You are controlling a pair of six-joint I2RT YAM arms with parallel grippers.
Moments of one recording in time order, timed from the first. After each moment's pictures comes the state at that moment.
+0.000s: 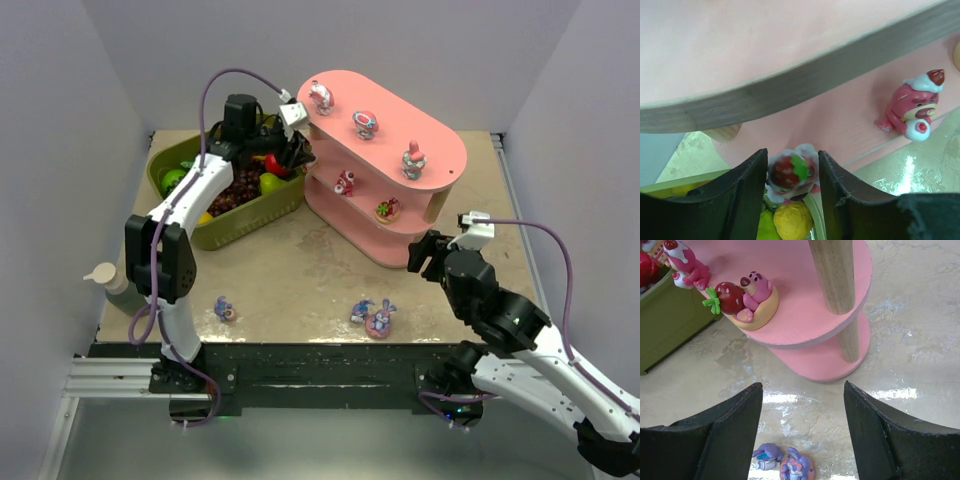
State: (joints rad) left arm -0.29 1.90 1.74 -0.27 0.79 0.45; right arm 0.80 0.61 0.79 -0.61 0.68 0.58
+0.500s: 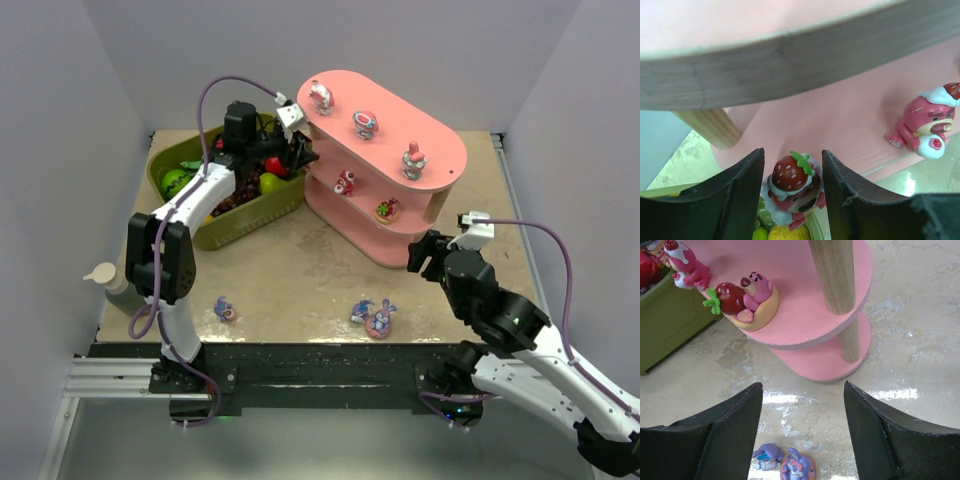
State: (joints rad) left arm -0.29 1.89 1.60 0.00 0.79 0.31; right arm 0.80 0.61 0.78 -0.60 0.68 0.58
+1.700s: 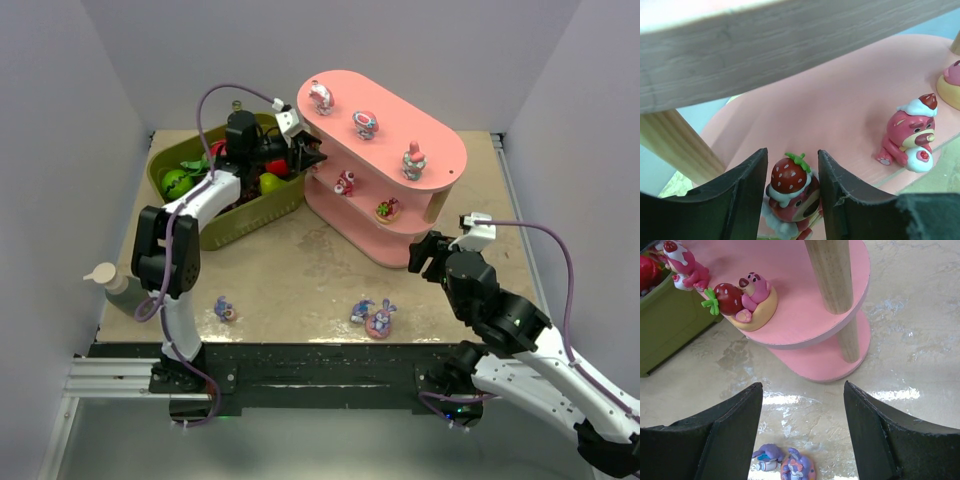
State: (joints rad) left arm -0.29 1.95 1.51 0.36 0.93 0.17; right arm 0.80 0.60 0.78 -0.60 0.69 0.59
